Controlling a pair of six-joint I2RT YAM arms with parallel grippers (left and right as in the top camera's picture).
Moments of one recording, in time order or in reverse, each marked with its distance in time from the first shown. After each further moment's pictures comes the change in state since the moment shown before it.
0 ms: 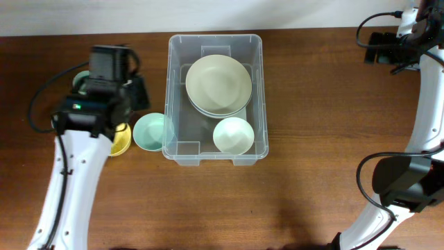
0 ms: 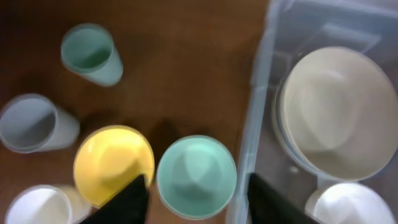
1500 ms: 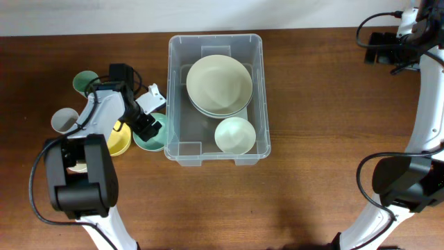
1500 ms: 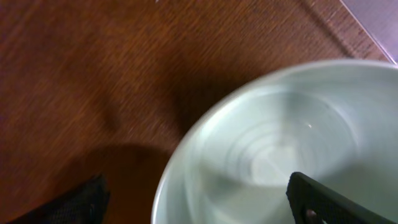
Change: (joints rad) left arm 0.154 0.561 -0.106 0.172 0.248 1.146; right arm 0.000 0.000 0.000 0.000 0.000 0.000
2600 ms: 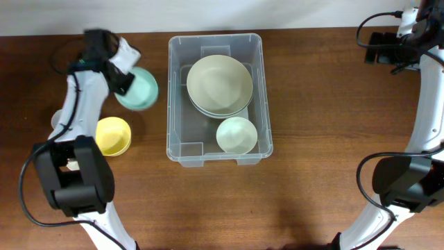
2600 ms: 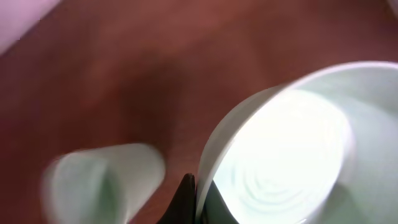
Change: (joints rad) left arm 0.053 0.026 0.342 0.048 -0.159 -0.259; right arm 0.000 0.000 0.000 -0.001 0.000 0.000
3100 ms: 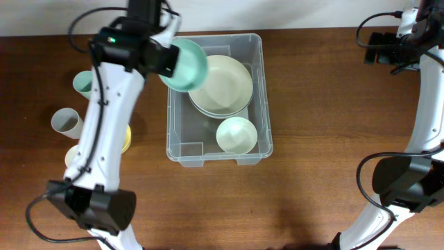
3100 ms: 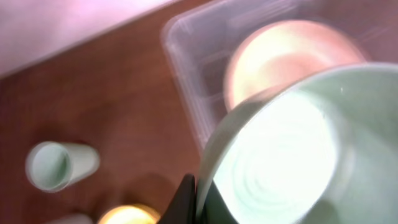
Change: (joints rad) left arm -0.353 -0.131 0.402 -0.486 -0.030 -0.471; right arm 0.000 0.000 0.000 0.001 0.000 -0.001
